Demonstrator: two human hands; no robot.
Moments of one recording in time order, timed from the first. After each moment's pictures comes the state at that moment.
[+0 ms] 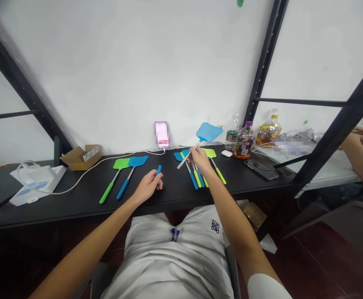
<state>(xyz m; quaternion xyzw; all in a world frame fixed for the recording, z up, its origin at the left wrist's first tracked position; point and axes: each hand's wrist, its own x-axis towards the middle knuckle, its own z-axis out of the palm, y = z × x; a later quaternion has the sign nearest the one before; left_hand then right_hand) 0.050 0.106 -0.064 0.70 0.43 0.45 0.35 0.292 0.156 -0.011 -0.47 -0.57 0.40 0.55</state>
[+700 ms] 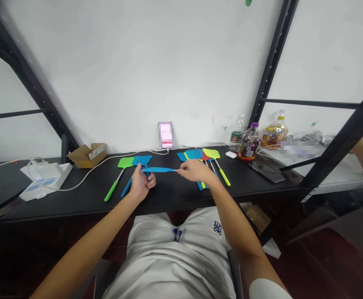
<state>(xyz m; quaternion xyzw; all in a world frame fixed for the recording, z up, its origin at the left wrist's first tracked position) 0.036 0.112 -0.046 0.38 0.36 0.60 0.60 0.271 0.103 0.019 -0.50 -0.84 0.16 0.17</state>
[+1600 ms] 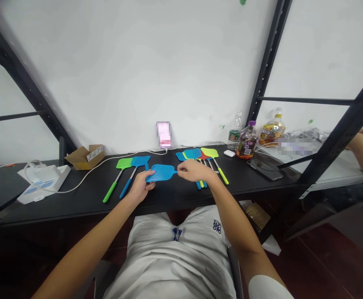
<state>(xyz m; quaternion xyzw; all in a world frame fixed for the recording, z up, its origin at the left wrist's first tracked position) 0.040 0.108 -0.053 0.46 0.36 0.57 0.57 0.280 0.108 0.016 -0.41 -0.88 0.15 0.17</state>
